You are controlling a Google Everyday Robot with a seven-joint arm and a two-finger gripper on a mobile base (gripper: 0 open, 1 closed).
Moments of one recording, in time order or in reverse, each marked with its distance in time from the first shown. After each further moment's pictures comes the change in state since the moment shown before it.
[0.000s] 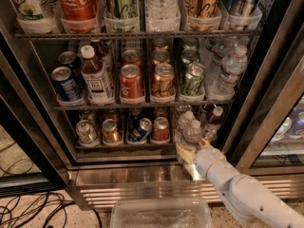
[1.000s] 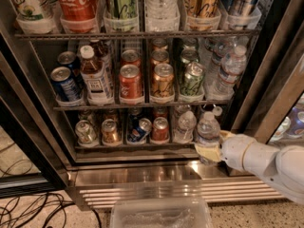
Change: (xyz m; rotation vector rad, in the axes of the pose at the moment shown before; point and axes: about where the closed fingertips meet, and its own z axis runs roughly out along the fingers) arm -0.050 -0.024 -0.065 -0.234 0.198 -0.185
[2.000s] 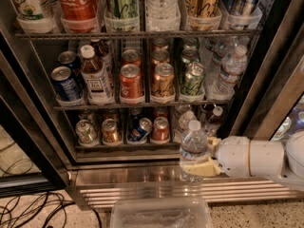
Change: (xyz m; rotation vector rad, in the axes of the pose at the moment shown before) arm -0.052 0.100 -0.044 -0.464 -0.096 -0.077
